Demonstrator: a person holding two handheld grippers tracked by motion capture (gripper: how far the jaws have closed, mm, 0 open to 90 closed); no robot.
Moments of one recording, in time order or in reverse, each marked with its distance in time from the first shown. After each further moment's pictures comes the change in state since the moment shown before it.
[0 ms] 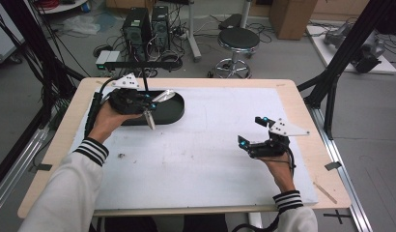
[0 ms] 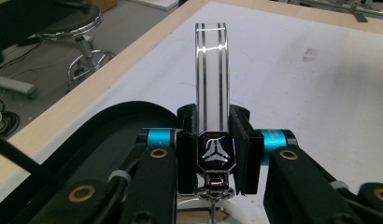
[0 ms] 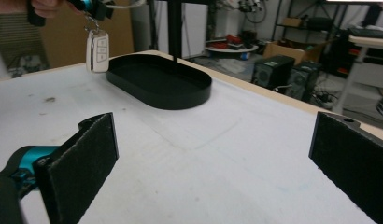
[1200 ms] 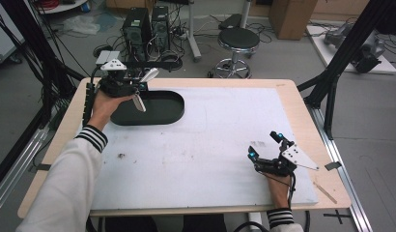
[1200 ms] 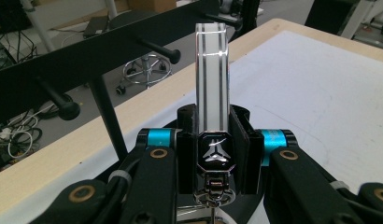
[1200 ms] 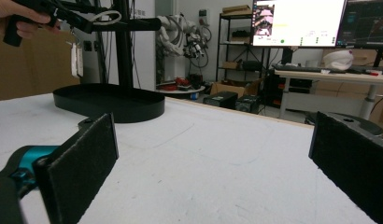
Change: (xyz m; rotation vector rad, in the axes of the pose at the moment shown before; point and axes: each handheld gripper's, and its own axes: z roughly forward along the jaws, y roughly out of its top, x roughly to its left) left arm 0.057 -0.006 0.001 -0.078 0.189 -0.165; right arm 0.014 -0.061 -0.031 -0.225 -0.222 0.014
